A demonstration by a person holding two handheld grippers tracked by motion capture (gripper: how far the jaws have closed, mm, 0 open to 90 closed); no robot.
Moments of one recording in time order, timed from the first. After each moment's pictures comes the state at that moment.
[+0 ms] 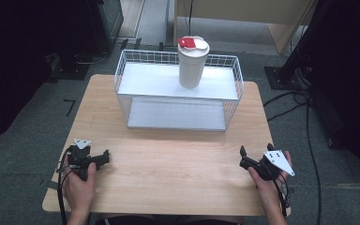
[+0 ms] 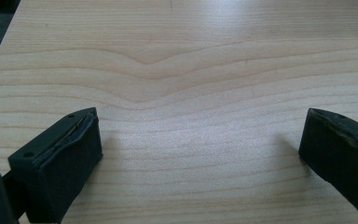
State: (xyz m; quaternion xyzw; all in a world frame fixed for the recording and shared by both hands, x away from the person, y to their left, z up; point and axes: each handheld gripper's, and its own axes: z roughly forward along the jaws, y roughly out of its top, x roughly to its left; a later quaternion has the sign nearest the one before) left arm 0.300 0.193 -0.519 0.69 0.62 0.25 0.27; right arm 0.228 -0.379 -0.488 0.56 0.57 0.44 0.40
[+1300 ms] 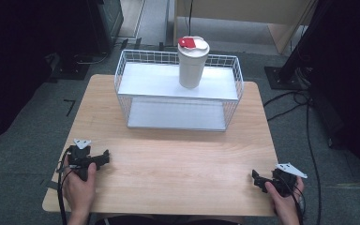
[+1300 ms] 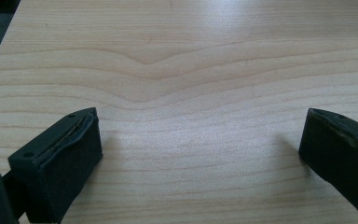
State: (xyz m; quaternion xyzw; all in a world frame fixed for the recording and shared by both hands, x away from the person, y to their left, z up) left arm 0.299 0.193 -0.519 0.69 0.62 0.25 0.27; right arm 0.199 -0.433 -0.526 0.66 0.64 0.31 0.25
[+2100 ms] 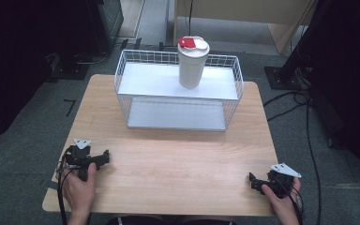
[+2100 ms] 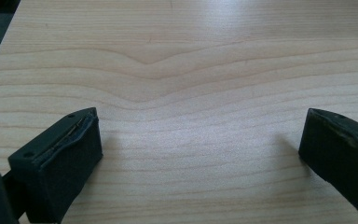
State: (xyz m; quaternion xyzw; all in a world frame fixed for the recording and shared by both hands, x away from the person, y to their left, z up) left arm 0.299 0.193 -0.519 0.69 0.62 0.25 0.27; right arm 0.198 -0.425 -0.527 0.62 0.68 0.29 0.25
